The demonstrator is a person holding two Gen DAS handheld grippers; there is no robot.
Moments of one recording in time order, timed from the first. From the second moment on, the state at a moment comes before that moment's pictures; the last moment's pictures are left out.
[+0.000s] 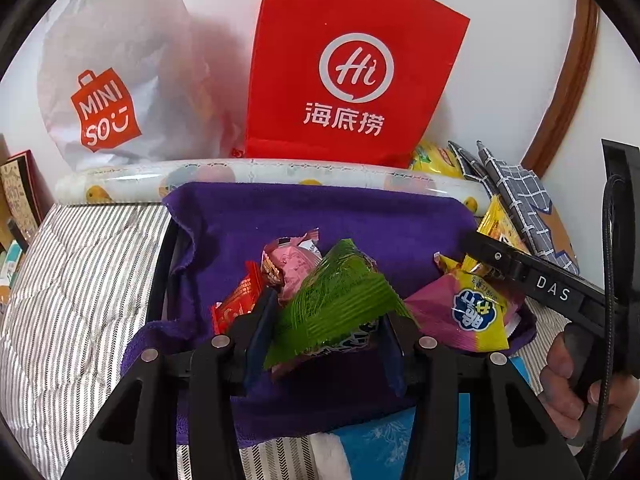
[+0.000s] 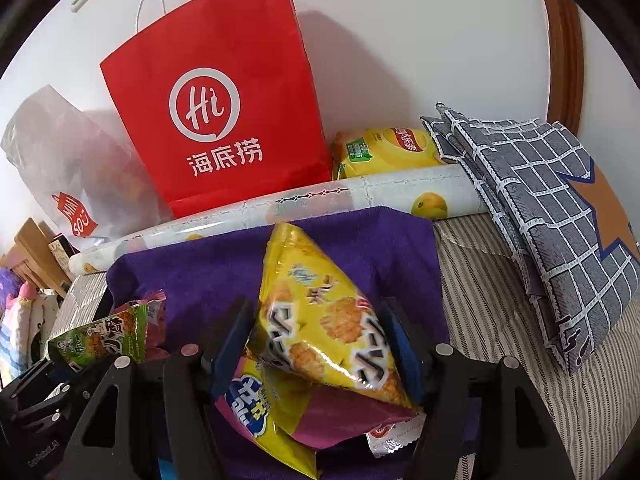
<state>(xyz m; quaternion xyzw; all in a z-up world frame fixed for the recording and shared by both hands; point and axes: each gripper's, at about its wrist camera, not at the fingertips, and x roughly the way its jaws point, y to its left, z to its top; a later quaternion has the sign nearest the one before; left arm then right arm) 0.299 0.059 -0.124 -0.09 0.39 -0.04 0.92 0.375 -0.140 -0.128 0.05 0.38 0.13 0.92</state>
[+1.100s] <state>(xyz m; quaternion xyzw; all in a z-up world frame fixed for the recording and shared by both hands) 0.300 0.060 -0.125 -0.12 0.39 -0.03 0.91 0.368 -0.133 -0.117 0.04 0.36 0.14 0.92</state>
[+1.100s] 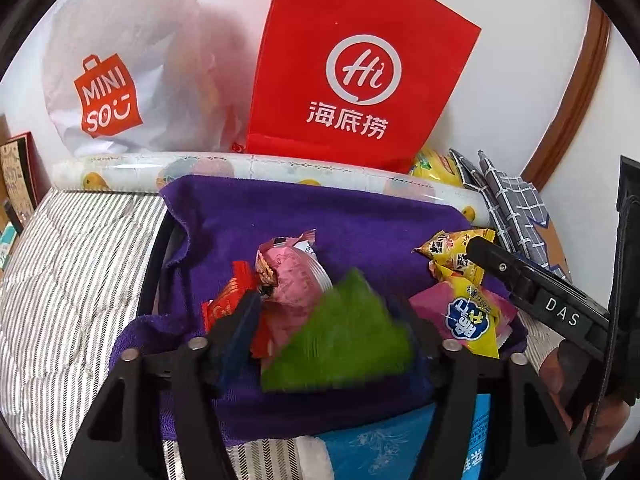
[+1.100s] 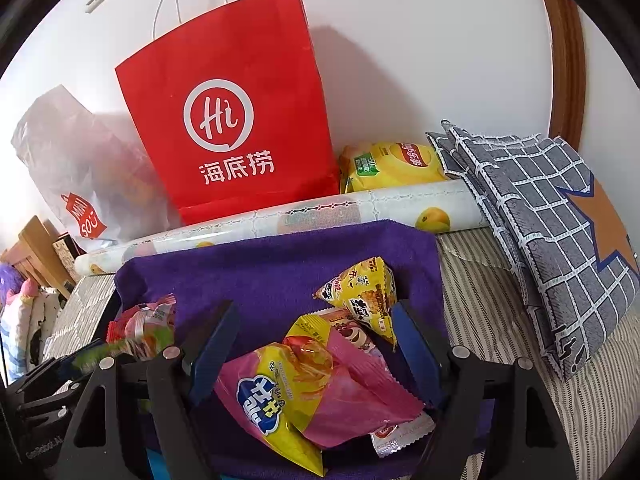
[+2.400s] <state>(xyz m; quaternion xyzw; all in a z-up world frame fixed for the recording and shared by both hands) 0.283 0.082 -0.094 -0.16 0.33 -0.05 0.93 0.265 -0.172 -0.123 0.03 0.40 0.11 0.91</state>
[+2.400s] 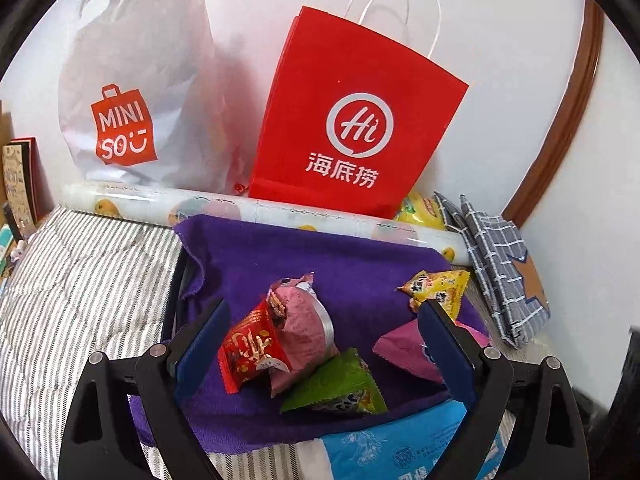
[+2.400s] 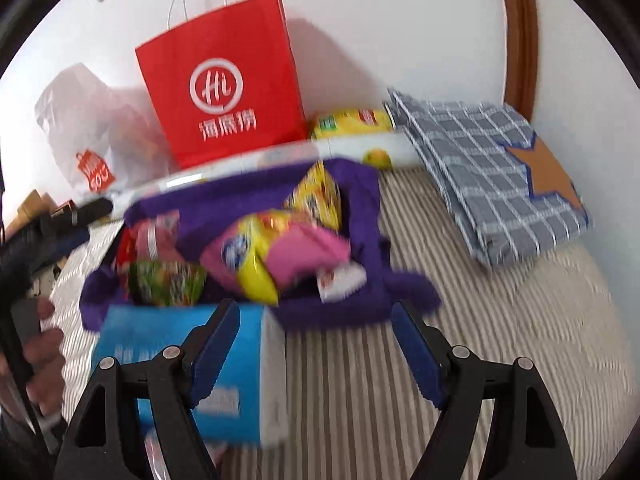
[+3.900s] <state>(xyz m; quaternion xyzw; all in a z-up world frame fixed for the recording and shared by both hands) 0.283 0.068 -0.096 -0.15 0.37 -0.08 0.91 0.200 -0.194 -0.155 0.07 0.43 0.13 0.89</state>
